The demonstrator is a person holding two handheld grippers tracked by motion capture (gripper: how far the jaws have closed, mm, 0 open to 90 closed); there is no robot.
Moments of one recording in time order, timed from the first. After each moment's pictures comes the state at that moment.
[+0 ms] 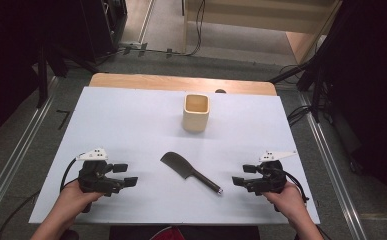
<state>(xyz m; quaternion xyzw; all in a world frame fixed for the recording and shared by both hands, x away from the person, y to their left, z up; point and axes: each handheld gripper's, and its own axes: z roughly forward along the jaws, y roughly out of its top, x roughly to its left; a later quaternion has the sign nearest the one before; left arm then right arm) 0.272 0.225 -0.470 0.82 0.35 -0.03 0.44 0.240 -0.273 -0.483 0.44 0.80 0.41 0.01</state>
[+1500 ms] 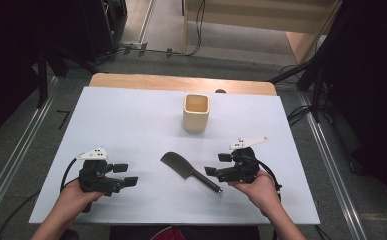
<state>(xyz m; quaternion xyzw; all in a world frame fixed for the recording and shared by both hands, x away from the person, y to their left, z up) 0.273 0.224 -0.470 0.82 0.36 -0.04 0.44 0.263 -0.194 -0.450 0.42 0.81 0.41 0.02</state>
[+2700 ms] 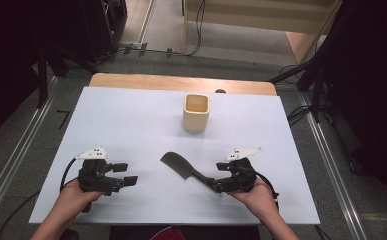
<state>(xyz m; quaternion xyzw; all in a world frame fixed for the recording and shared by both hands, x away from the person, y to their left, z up) 0.273 0.225 -0.469 0.82 0.36 -0.04 0.45 0.248 -0.190 -0.475 0.41 0.83 0.39 0.03</state>
